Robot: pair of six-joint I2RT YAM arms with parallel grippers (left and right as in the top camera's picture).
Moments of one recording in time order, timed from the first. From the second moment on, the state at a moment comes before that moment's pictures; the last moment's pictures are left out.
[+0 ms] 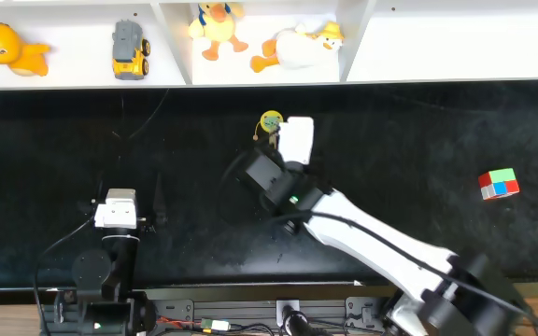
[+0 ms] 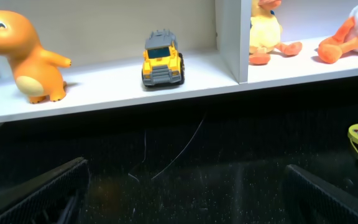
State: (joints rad) left arm 0.02 0.01 0.01 -0.08 0.04 0.13; right arm 0.88 1.60 1.03 -0.55 0.69 0.80
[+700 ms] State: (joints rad) left arm 0.02 0.01 0.01 -0.08 0.04 0.13; right arm 0.76 1.80 1.14 -0.56 0.32 0.75
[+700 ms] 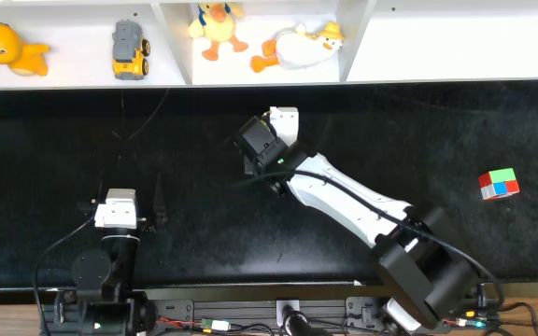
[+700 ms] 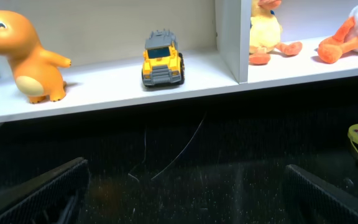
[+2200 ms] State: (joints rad) left arm 0.02 0.01 0.01 -0.08 0.04 0.13; right arm 0.74 1.88 1.15 -0.44 0.28 0.62
